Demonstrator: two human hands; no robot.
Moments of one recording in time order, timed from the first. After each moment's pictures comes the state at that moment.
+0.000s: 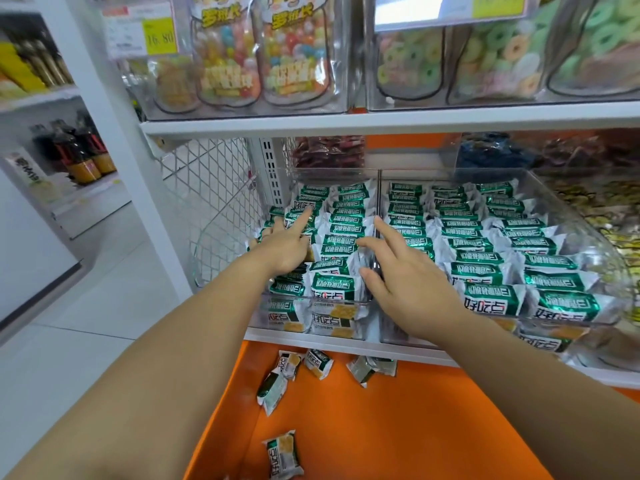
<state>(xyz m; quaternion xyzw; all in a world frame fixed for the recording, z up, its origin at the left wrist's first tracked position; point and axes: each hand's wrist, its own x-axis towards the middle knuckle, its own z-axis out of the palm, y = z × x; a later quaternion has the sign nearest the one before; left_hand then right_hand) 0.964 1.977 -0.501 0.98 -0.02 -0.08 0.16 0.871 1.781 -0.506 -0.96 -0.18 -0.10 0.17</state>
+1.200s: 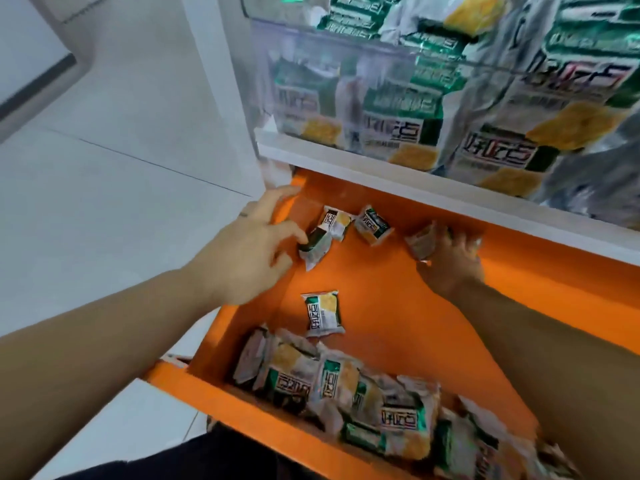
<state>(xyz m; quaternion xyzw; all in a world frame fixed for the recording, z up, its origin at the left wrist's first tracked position) 0.835 2.120 -0.689 0.97 -0.15 -0.05 0.20 0.913 1.821 -0.794 -0.98 0.04 0.17 0.08</state>
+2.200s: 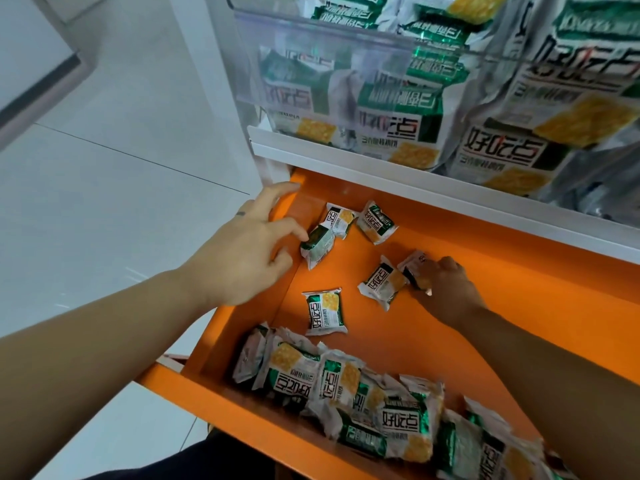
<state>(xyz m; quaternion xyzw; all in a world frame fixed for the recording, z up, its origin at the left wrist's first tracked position) 0.836 2.116 -0.688 0.97 -0.13 -0.05 0.20 0.888 1.813 -0.819 -0.97 -0.05 0.22 0.08</state>
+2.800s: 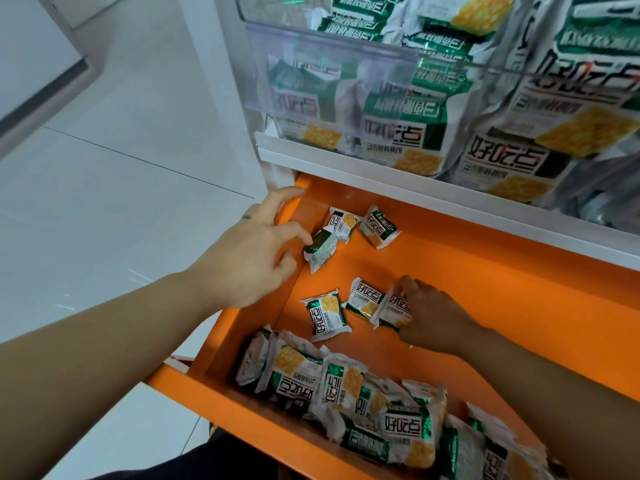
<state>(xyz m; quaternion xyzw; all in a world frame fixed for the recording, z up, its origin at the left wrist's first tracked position) 0.836 2.114 -0.687 0.97 -0.12 -0.06 0.19 0.863 1.836 -0.793 -0.94 -0.19 0.28 0.12</state>
